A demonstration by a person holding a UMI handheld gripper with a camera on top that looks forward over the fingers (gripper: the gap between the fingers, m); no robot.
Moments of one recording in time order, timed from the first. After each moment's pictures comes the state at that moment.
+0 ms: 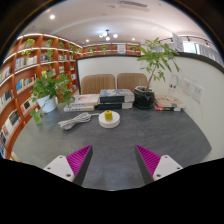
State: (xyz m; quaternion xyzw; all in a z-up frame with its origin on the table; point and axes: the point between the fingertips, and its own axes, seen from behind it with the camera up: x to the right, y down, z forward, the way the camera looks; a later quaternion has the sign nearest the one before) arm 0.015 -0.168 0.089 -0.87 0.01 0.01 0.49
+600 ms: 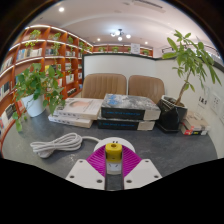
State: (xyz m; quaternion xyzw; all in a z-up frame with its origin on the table) arm -0.017 0.080 0.023 -0.86 -0.05 0.01 0.50
